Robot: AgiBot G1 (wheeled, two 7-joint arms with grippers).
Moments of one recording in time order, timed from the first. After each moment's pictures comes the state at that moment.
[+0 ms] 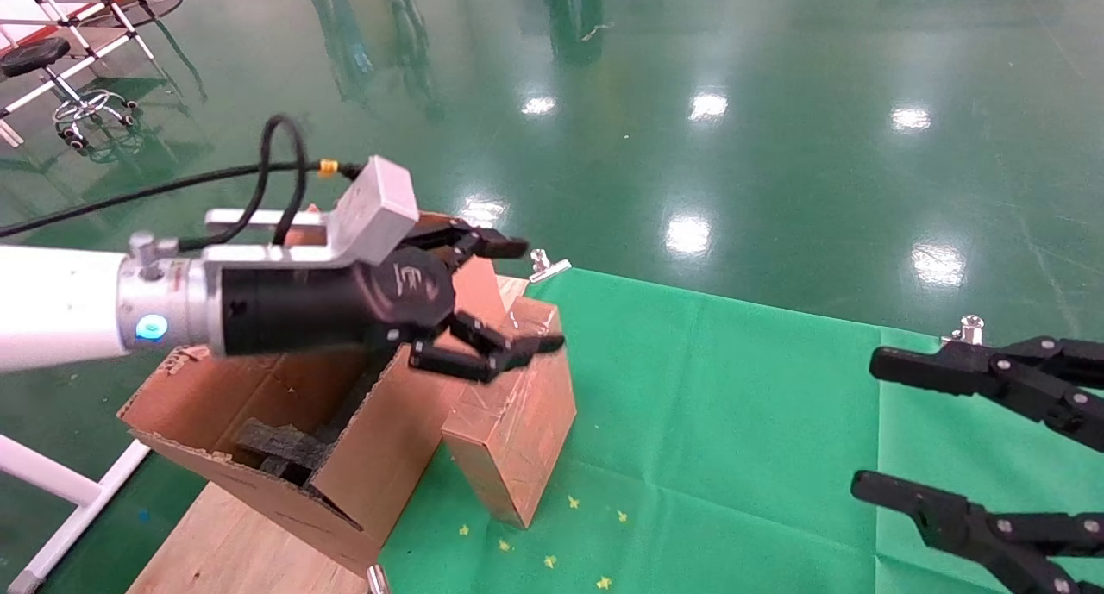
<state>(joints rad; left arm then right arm) -1.20 0.52 0.39 -1.34 1.17 1.20 -0.52 1.08 -0.61 -0.28 1.28 -0.73 -1.50 0.19</state>
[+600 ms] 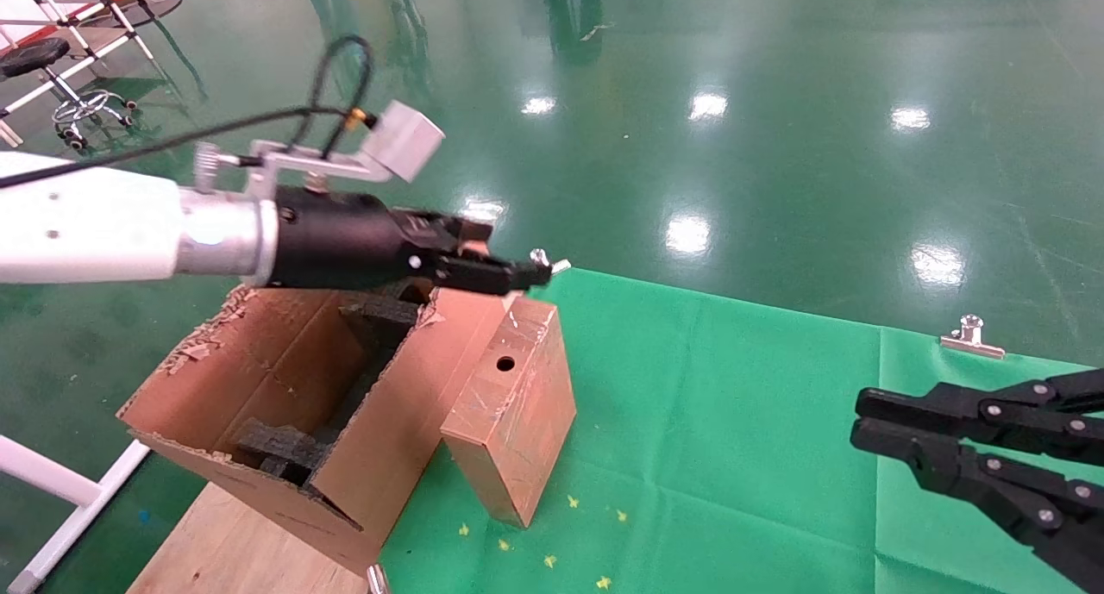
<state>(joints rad) -1.48 0.63 0.58 -1.36 1.56 1.25 -1.18 1.08 -0.61 -0.28 1.28 -0.73 -1.49 0.19</state>
